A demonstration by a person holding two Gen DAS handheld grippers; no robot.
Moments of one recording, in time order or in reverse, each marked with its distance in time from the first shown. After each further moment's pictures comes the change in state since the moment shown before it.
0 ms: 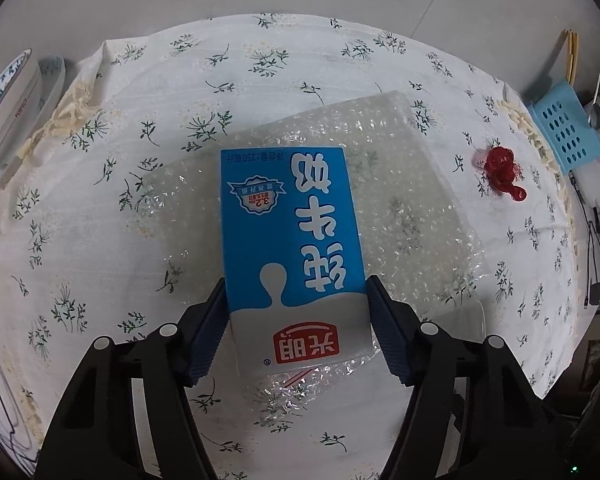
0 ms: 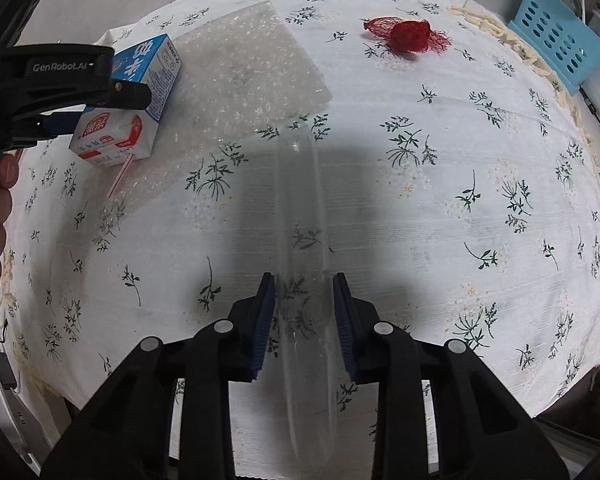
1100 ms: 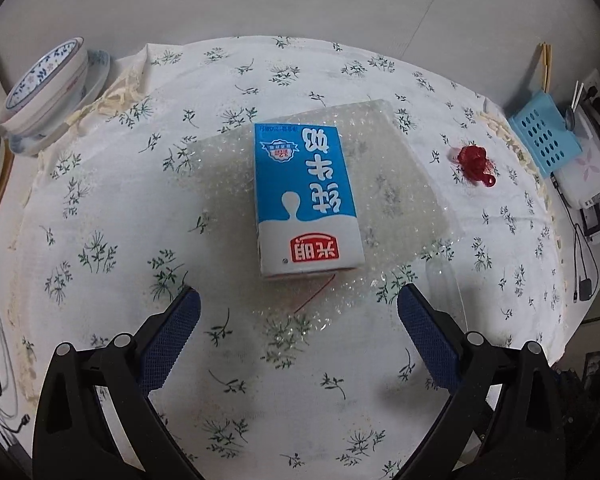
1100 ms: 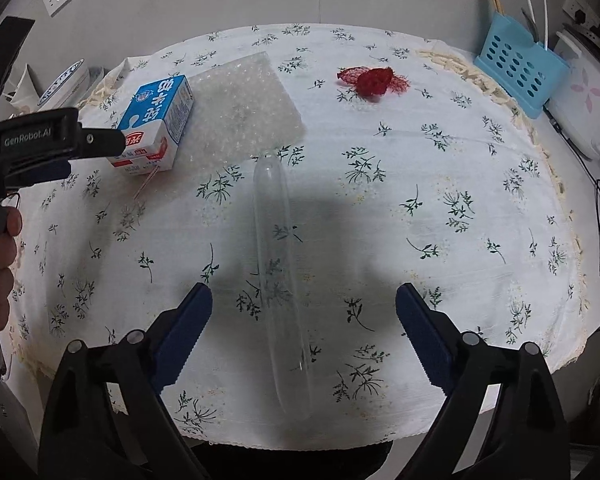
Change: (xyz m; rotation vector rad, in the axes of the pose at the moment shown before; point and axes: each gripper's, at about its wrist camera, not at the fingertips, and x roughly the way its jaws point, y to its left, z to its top) left arm -0.046 0.006 -0.050 -0.028 -0.092 -0.009; right arm -0.049 -0.009 -0.030 -0.024 -0.144 -0.028
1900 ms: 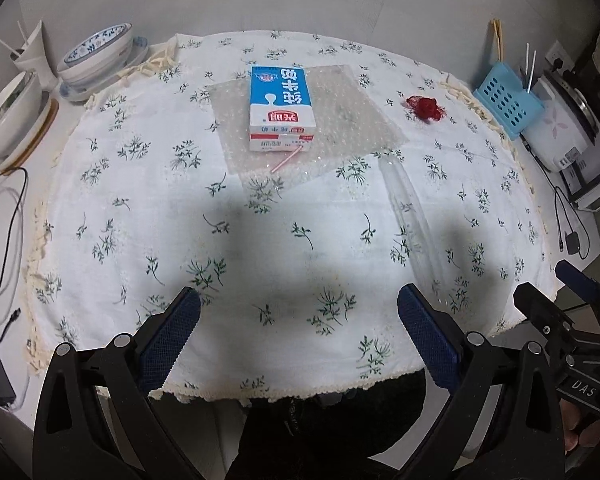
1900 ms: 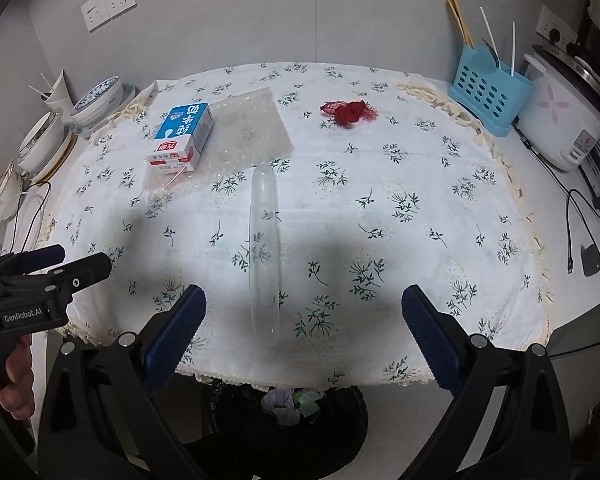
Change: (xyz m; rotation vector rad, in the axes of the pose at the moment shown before) left arm -0.072 -0.029 -0.132 -0.013 -0.066 0.023; right arm -0.083 -0.030 -0.041 -0.047 -0.120 0.007
